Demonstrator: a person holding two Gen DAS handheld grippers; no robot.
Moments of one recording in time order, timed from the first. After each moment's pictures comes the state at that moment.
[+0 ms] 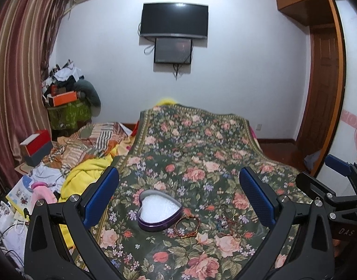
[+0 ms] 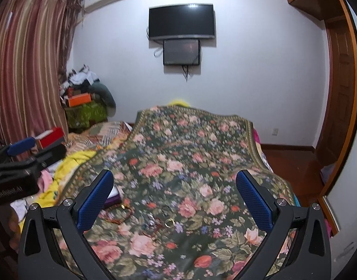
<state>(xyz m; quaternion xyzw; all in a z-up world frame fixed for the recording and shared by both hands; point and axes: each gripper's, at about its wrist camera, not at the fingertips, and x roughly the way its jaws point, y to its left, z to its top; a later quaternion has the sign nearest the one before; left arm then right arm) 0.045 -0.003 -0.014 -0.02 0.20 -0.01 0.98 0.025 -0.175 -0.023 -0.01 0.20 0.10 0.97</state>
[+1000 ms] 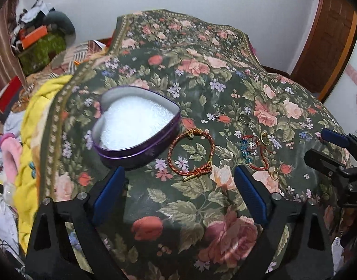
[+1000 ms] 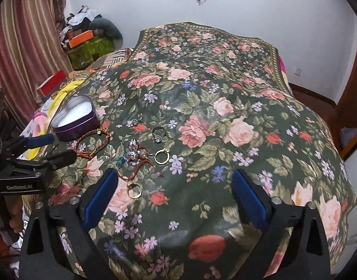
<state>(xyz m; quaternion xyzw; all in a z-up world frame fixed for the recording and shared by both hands) 0.126 -0.004 -0.166 -0.03 0.44 -0.07 0.89 0.093 -0.187 -0.136 -0.02 0.41 0.16 0.90</state>
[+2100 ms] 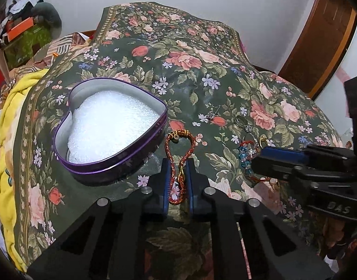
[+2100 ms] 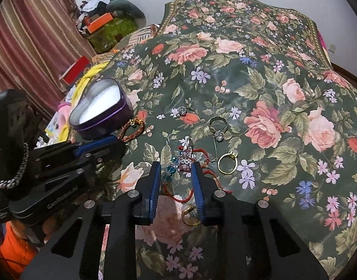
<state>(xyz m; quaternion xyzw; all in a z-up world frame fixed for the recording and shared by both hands) 0.152 -0.005 -0.186 -0.05 0.45 -0.12 0.88 0.128 -0.137 -0.163 0.03 0.49 0.25 0.83</state>
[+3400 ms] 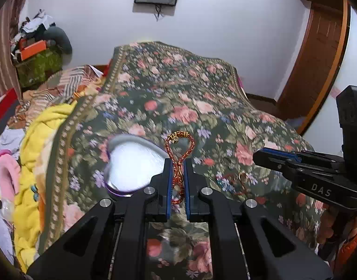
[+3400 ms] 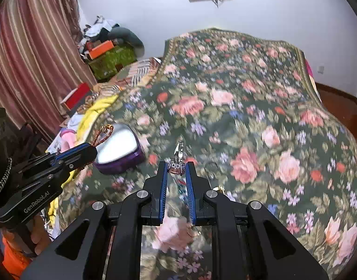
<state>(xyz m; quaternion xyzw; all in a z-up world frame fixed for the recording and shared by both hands) 0.118 0.013 -0.103 -0.06 0.35 -0.09 0.93 0.118 -0.142 -0.096 0.04 0.40 0.23 0.89</state>
